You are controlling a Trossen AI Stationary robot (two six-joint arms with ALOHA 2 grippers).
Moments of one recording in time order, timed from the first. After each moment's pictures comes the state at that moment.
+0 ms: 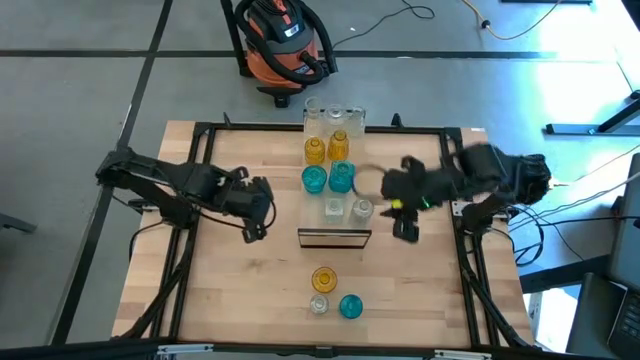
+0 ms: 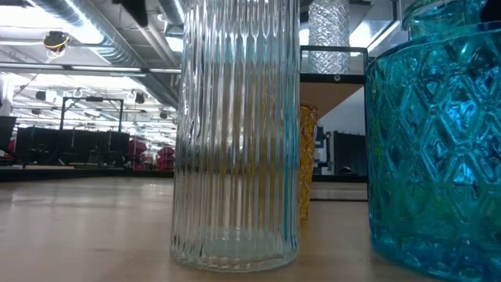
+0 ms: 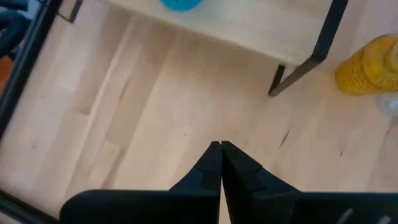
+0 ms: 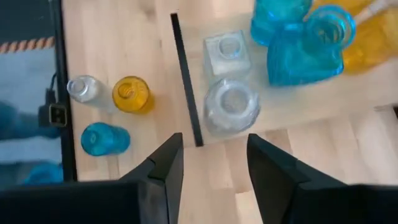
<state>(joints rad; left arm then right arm) -0.26 1.40 1.49 -1.34 -0.34 -0.61 0.27 1.62 2.15 -1.57 0.15 0.40</state>
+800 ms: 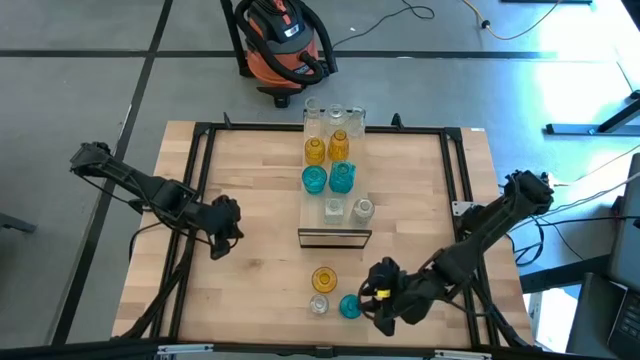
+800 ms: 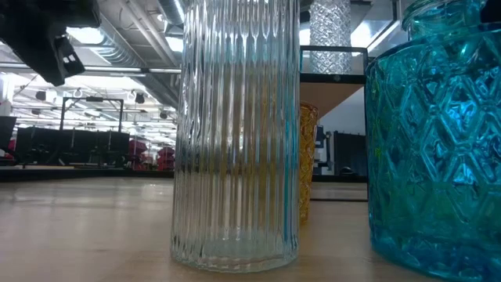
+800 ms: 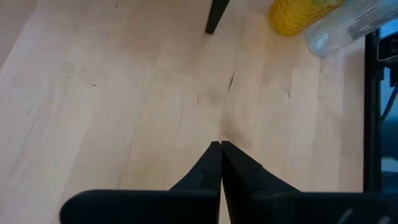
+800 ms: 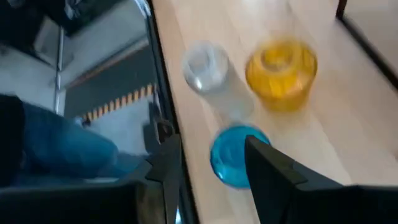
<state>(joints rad) -0.40 0.81 0.66 -0.78 -0.14 -0.70 0.73 1.59 1.27 -0.46 0.33 1.02</state>
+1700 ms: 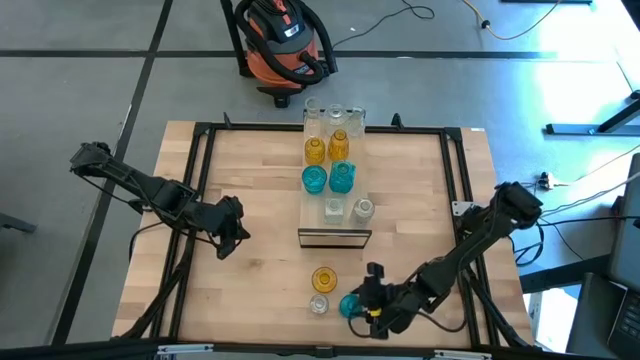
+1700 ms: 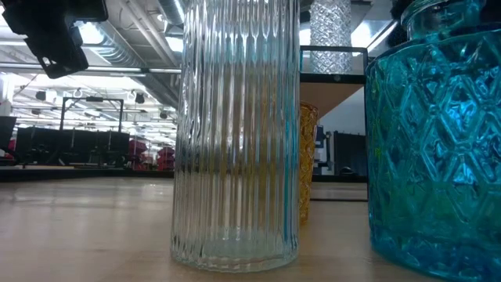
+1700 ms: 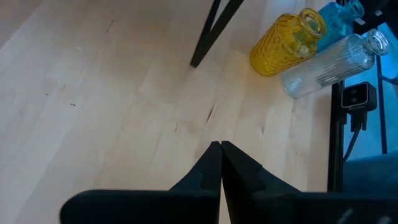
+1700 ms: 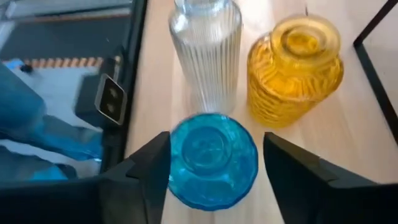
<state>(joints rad) -0.41 0.82 0.66 -0.66 -0.17 -0.81 0.75 1.73 1.14 -0.23 0.40 0.63</state>
